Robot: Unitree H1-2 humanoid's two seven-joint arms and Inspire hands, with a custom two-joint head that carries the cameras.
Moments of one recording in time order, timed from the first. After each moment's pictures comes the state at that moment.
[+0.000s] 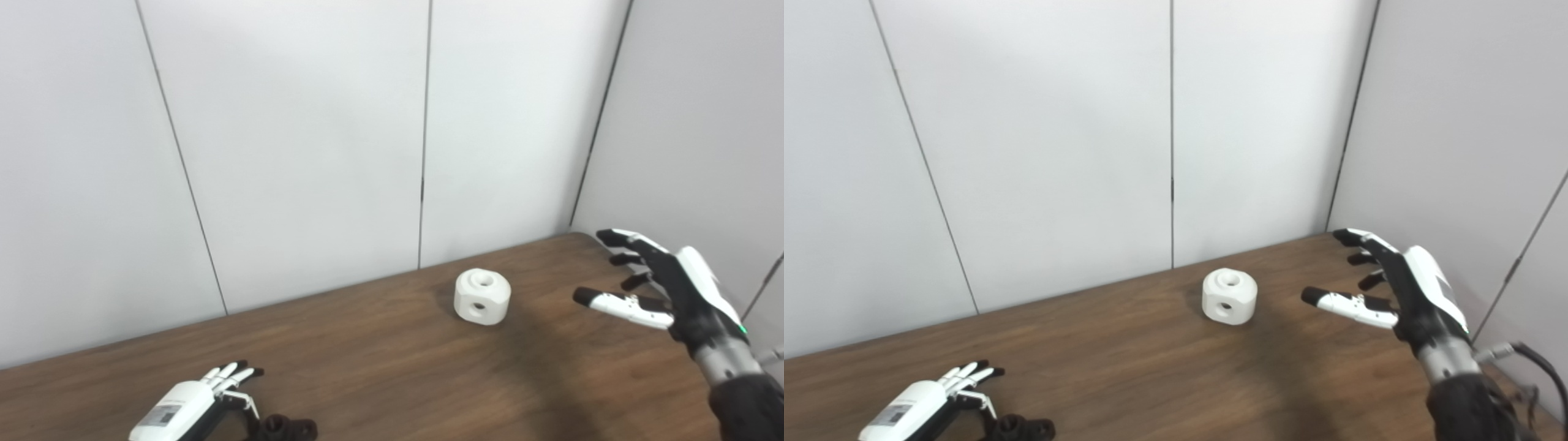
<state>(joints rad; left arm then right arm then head) -0.46 0.43 -0.40 0.30 0.66 -0.39 -0.18 -0.01 -0.55 -0.38 -0.52 -0.42 0.47 0.13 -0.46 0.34</state>
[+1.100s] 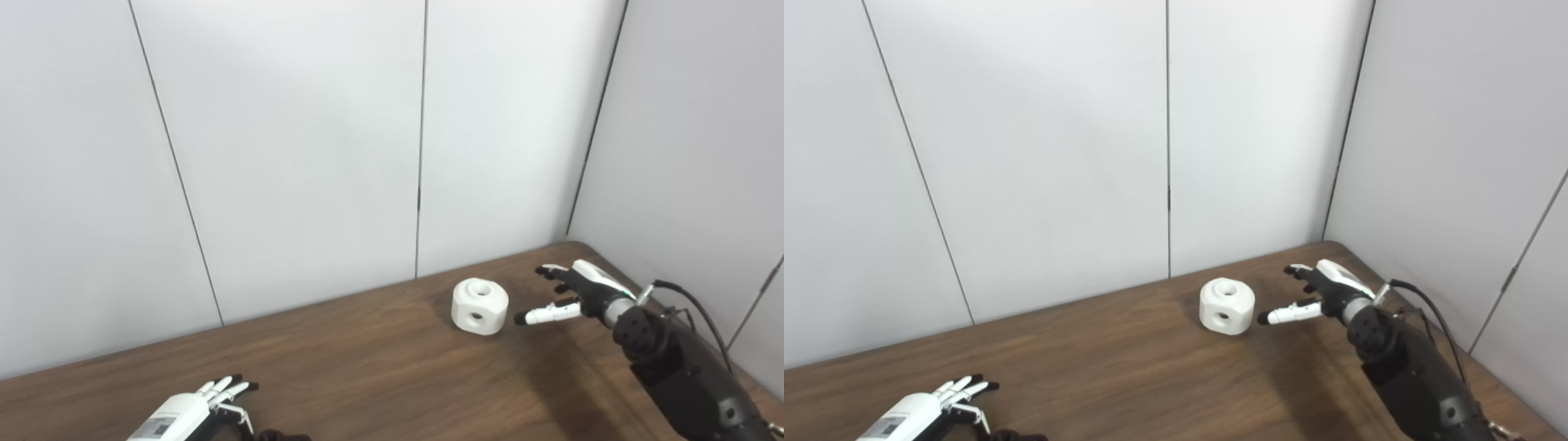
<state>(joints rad) -0.46 0.43 -0.39 0.25 0.66 -0.35 -0.23 -0.38 -0.69 0.00 0.15 -0.49 0.46 0.29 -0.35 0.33</state>
